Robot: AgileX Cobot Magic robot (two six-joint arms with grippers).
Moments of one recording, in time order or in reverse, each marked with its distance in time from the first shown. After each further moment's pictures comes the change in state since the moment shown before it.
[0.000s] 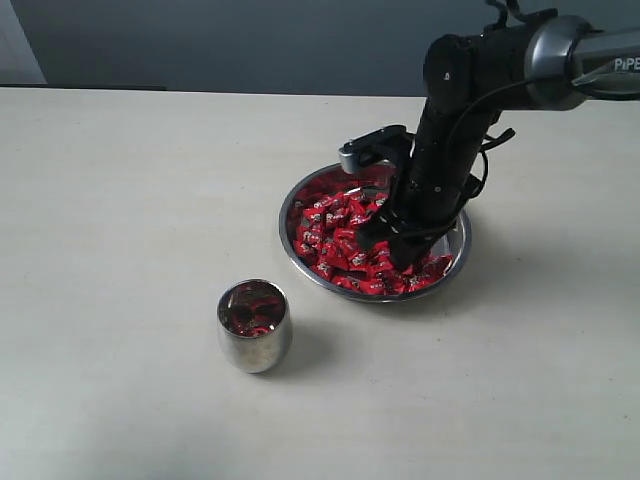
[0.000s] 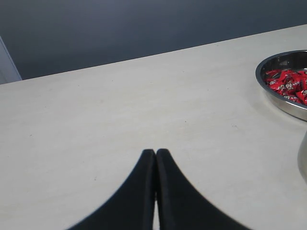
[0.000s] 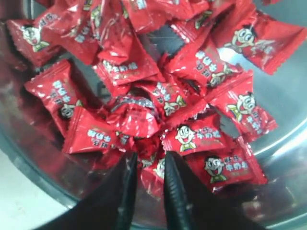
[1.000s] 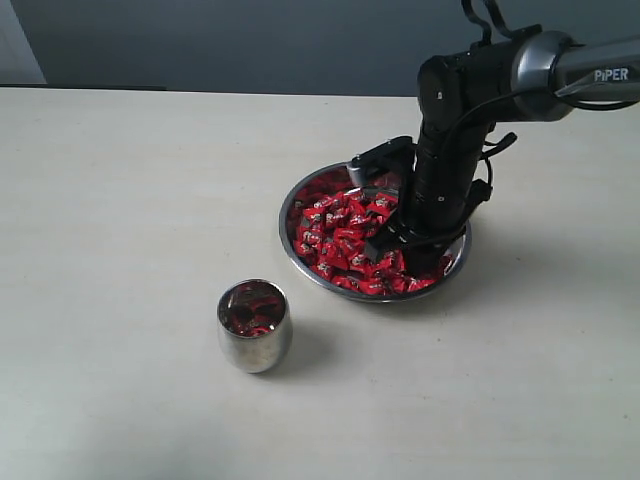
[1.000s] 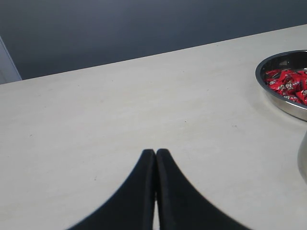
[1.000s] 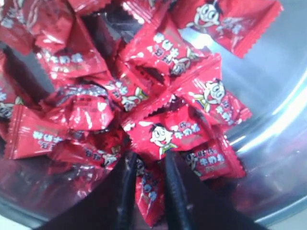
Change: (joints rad) left arm 0.000 0.000 0.000 0.000 0.000 0.000; right arm 0.000 0.035 0.000 -0.105 0.000 0.081
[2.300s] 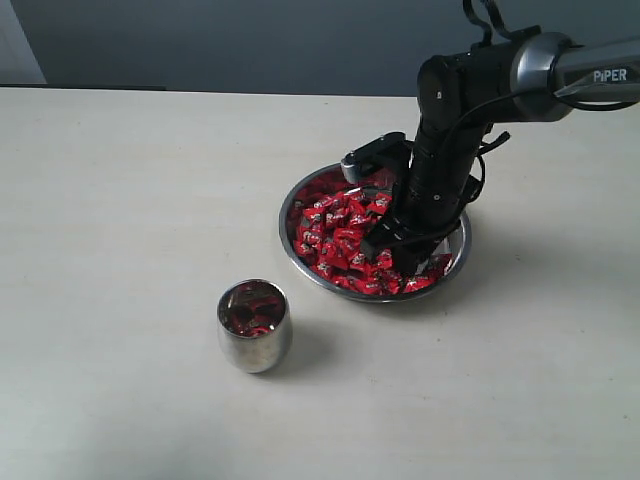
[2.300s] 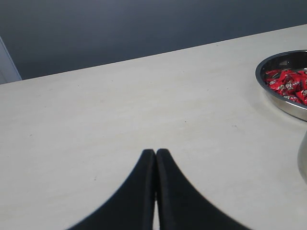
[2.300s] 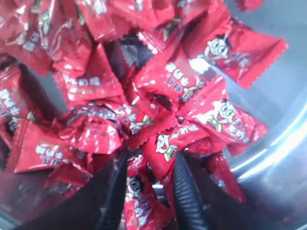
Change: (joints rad) left arm 0.000 0.000 0.000 0.000 0.000 0.000; right arm 0.000 0.002 0.000 0.028 -0.057 -0.065
